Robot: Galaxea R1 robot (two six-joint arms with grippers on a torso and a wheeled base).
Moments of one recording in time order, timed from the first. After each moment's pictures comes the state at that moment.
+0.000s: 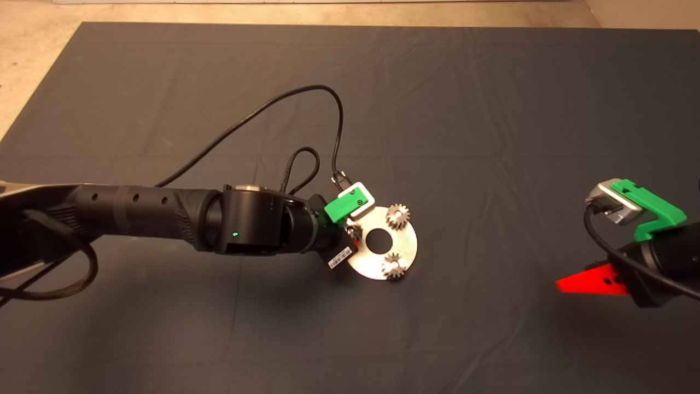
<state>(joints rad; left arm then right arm) -0.15 2.55 -0.85 0.95 1.17 -0.75 0.56 1.91 -0.38 -0.17 -1.26 1.24</state>
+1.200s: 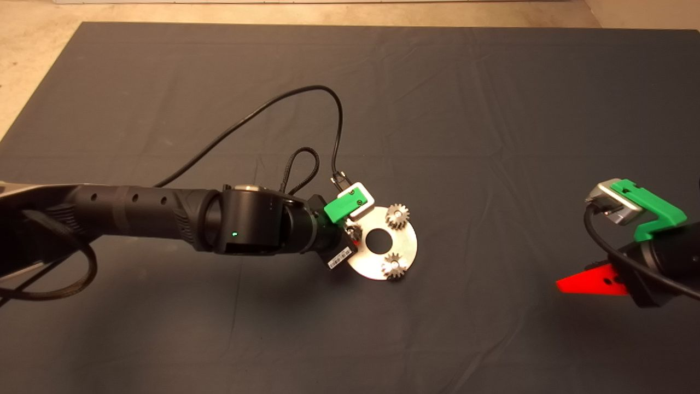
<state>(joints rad) -0.15 2.55 -0.85 0.95 1.17 -0.75 0.56 1.91 -0.38 -0.17 -1.26 1.24</state>
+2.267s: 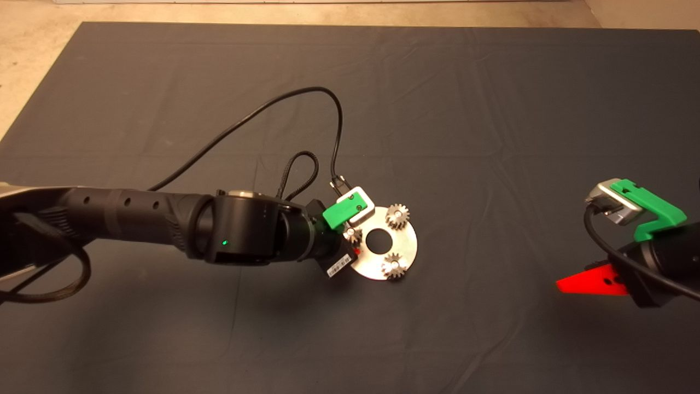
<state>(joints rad) -0.16 2.52 -0.74 0.91 1.22 -0.84 0.56 1.91 -0.38 -0.17 -1.26 1.22</state>
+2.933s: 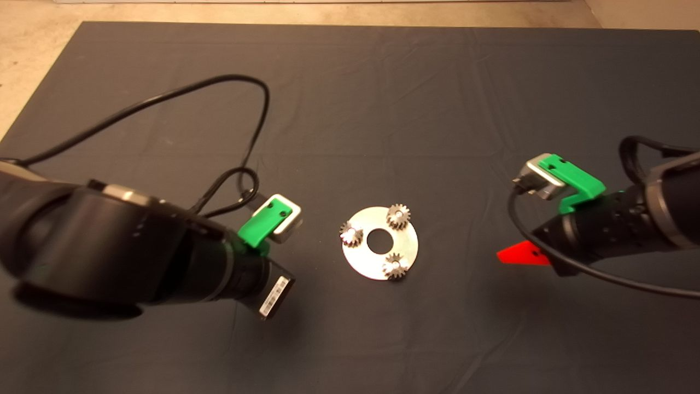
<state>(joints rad) -0.39 2.37 -0.40 0.53 1.53 -1.51 0.55 2.23 -0.44 -0.37 -1.42 1.46</state>
